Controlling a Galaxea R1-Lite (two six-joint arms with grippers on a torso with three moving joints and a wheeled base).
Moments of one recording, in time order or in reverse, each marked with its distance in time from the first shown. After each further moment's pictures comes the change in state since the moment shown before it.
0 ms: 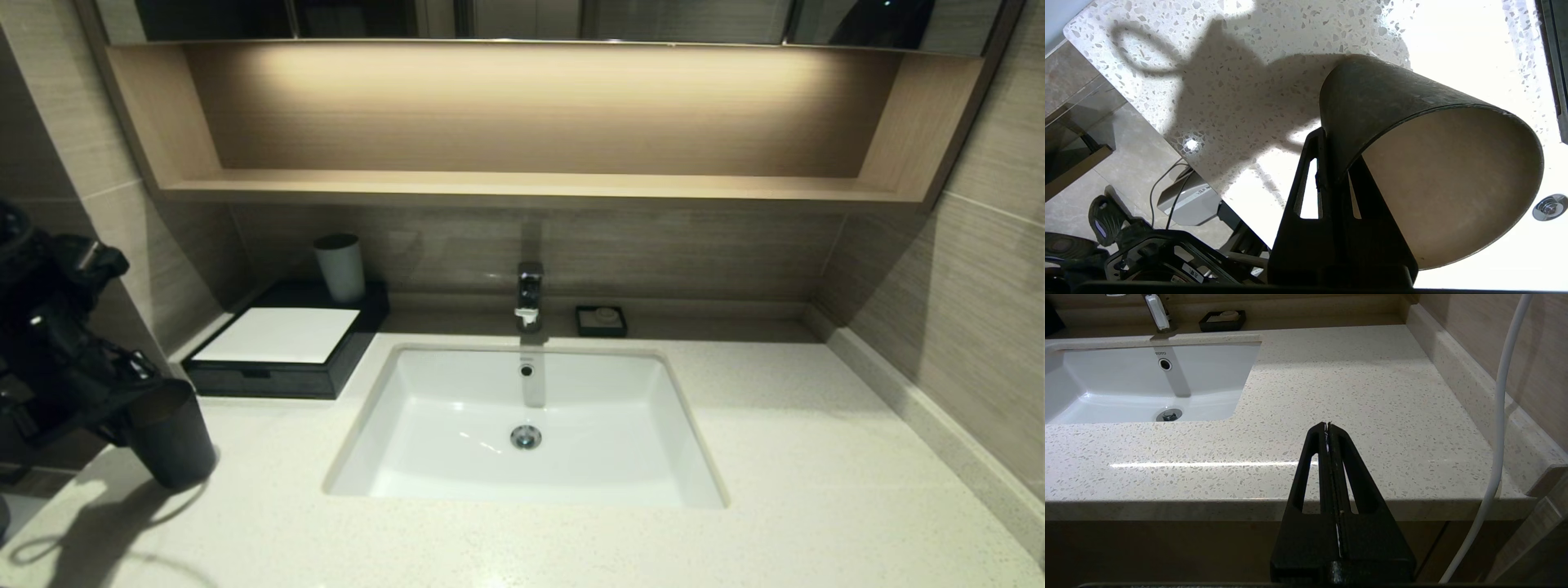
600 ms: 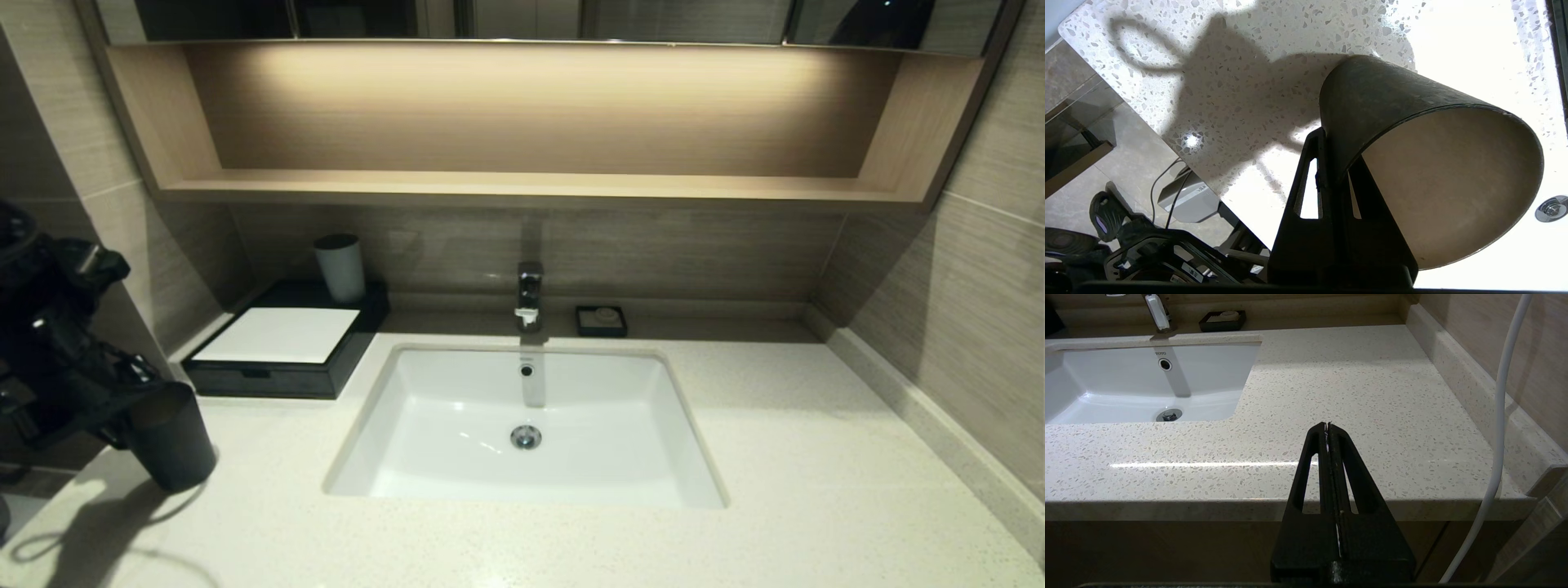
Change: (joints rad) left arm 0.003 0.014 0.000 0.000 -0.003 -0.001; right arm 0.000 0.000 0.000 0.000 0.000 0.000
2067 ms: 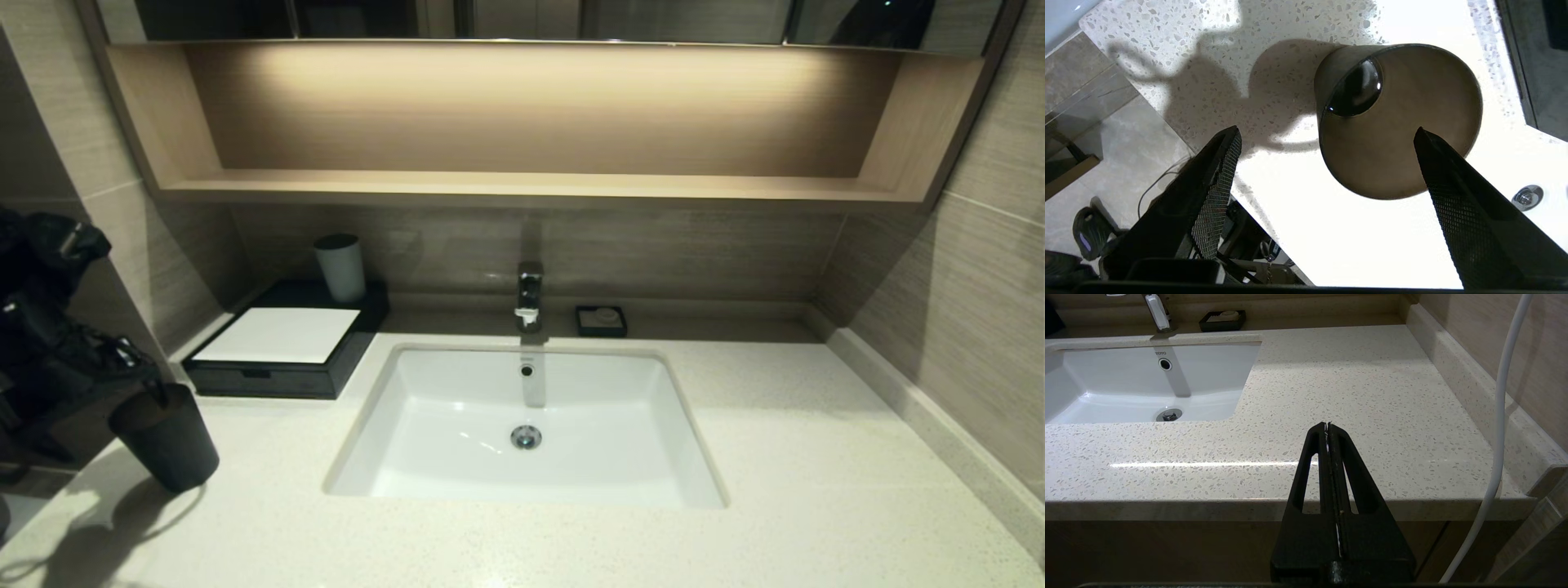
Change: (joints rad) left arm -0.013 -0.091 0.005 0.013 0.002 -0.016; right arm 0.000 0.000 0.000 0.000 0.000 0.000
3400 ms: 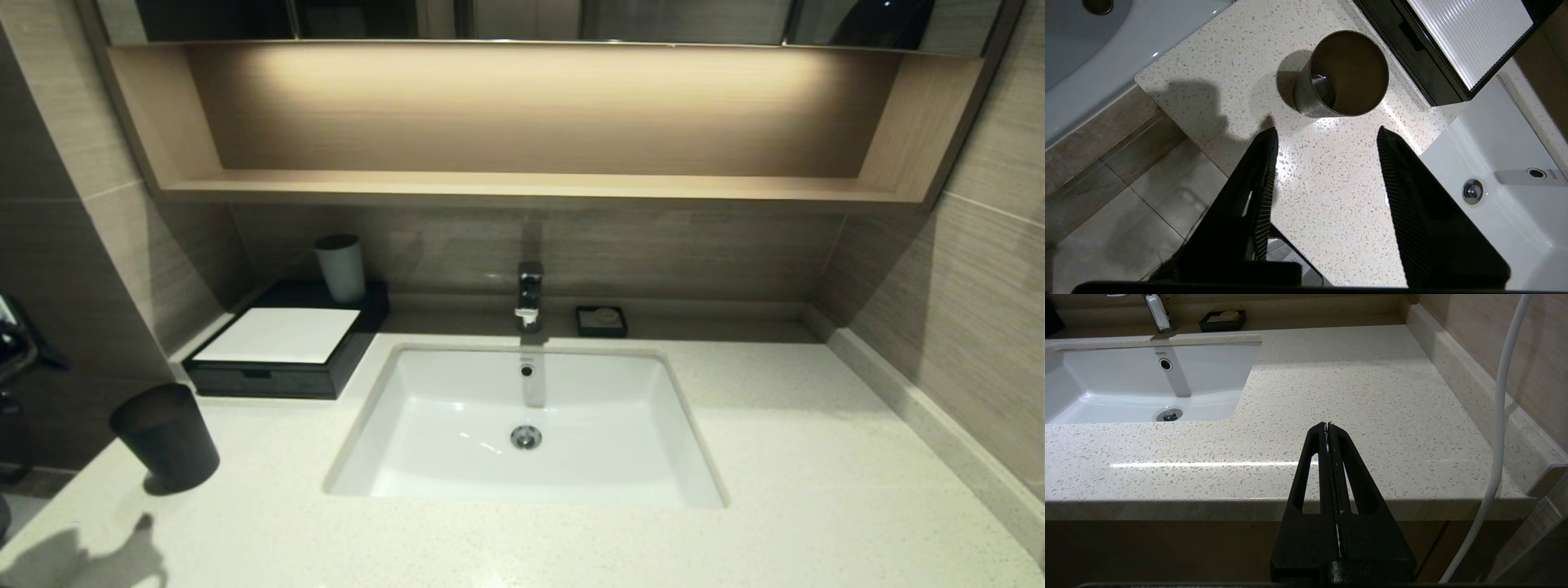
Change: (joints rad) left arm -0.008 -0.502 0.299 -0.240 0.014 0.110; right arm 0.000 0.000 0.000 0.000 0.000 0.000
